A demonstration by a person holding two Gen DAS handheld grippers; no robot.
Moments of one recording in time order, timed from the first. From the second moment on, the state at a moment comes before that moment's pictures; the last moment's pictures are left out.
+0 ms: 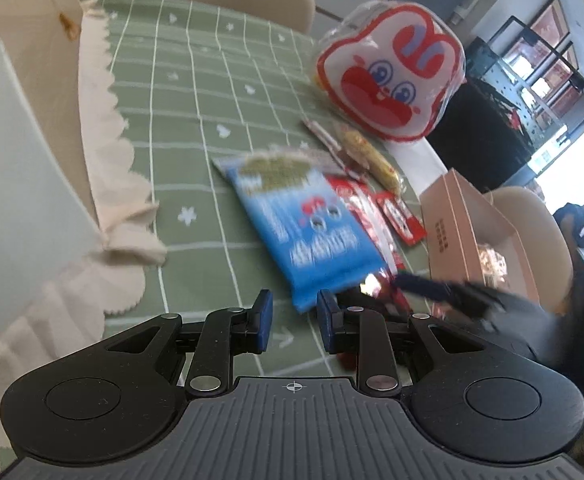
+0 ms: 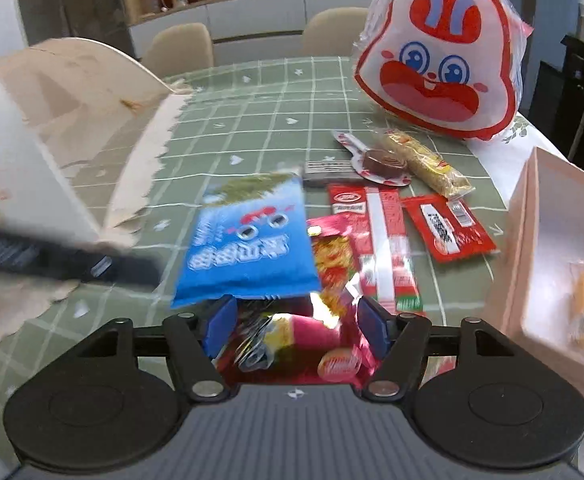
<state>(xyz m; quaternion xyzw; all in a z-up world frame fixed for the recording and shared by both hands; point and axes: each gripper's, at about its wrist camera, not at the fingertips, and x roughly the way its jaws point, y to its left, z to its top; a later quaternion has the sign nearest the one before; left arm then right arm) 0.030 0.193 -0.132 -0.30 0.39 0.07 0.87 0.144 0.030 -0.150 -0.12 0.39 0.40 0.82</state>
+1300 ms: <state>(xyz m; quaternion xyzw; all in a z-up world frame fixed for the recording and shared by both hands) 0.026 0.074 -0.130 -0.06 0.45 -0.05 0.89 0.129 -0.068 -0.157 -0.06 0.42 0.25 0.87</state>
